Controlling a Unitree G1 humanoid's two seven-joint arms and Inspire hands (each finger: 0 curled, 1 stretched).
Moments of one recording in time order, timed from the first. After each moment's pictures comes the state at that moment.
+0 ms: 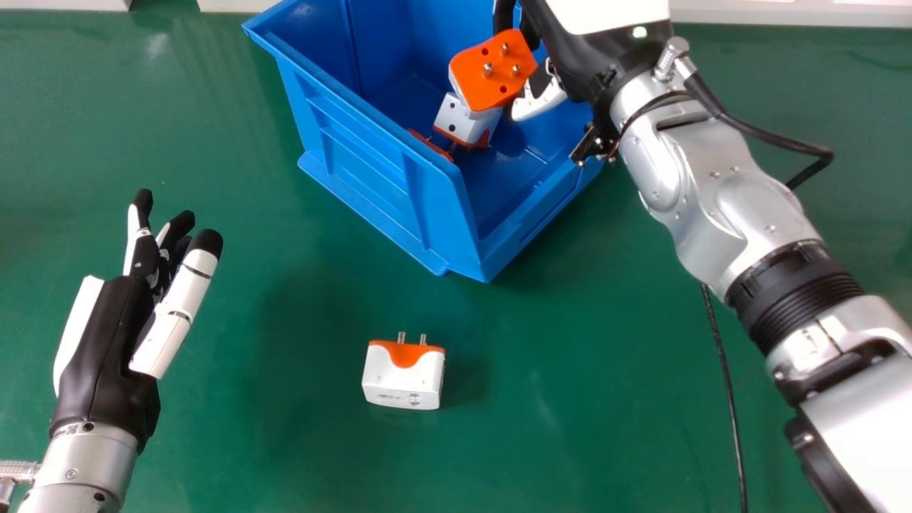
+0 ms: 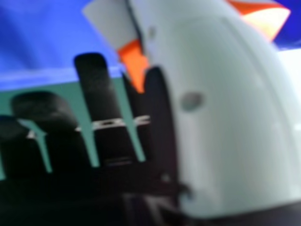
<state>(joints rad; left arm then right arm) 0.22 0.26 0.27 -0.11 -0.08 -0.04 -0.19 -1.01 -0.22 0.44 0.89 -0.89 -0.03 -0.24</state>
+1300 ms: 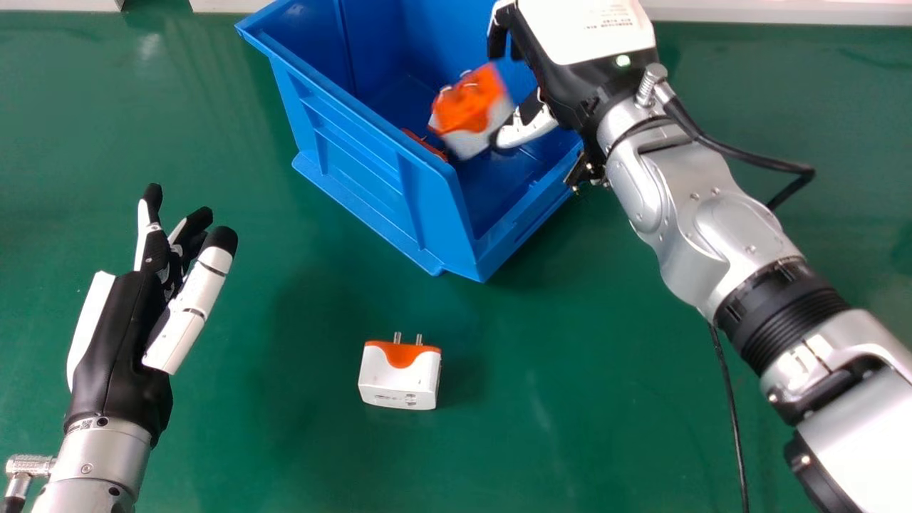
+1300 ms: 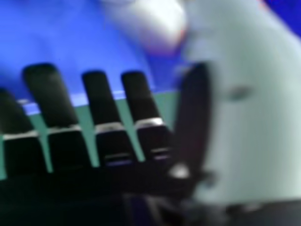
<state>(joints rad) 0.20 0.25 0.24 -0.10 -0.08 -0.05 -0.17 -0.94 -0.25 0.53 0.77 -0.87 0.06 -0.19</state>
